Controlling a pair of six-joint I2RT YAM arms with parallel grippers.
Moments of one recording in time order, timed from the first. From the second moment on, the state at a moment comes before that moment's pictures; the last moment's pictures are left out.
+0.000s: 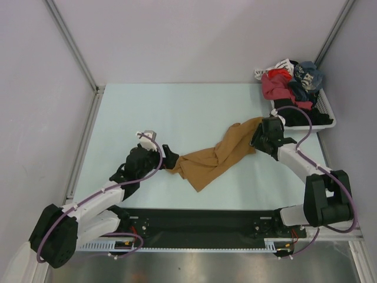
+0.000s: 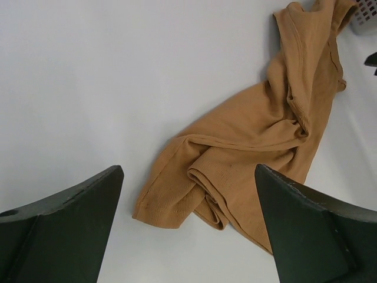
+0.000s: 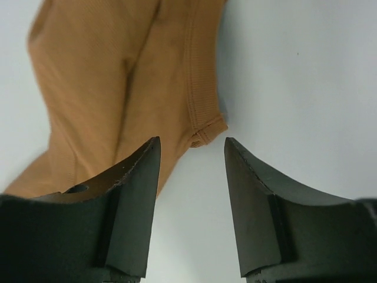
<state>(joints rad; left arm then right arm) -0.54 0.99 0.35 0.26 -0.03 -0.44 0.18 1.37 0.81 -0.24 0.14 0.55</state>
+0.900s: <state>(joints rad) -1.12 0.94 0.48 -0.20 -0.35 -0.79 0.19 1.45 0.70 -0.11 0.18 0.58</state>
